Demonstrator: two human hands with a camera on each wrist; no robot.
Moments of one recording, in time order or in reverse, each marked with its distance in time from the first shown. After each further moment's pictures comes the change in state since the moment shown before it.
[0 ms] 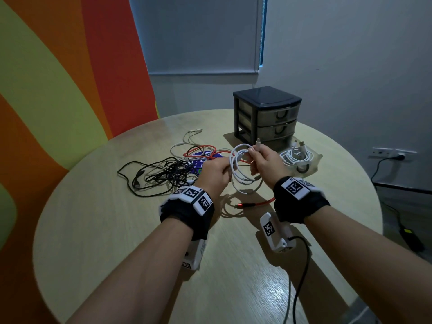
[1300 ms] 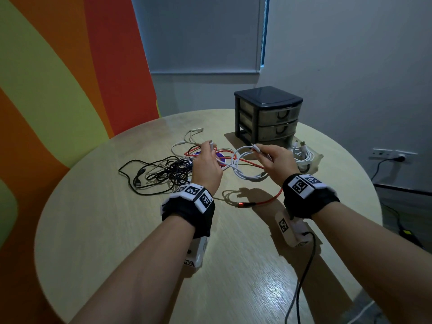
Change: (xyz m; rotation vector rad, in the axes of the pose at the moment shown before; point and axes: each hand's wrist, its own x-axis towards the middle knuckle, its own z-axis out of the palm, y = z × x) left_hand 0.006 -0.002 -0.002 0.043 0.273 -0.255; right_hand 0.000 0.002 -0.023 -0.386 0.002 -0.164
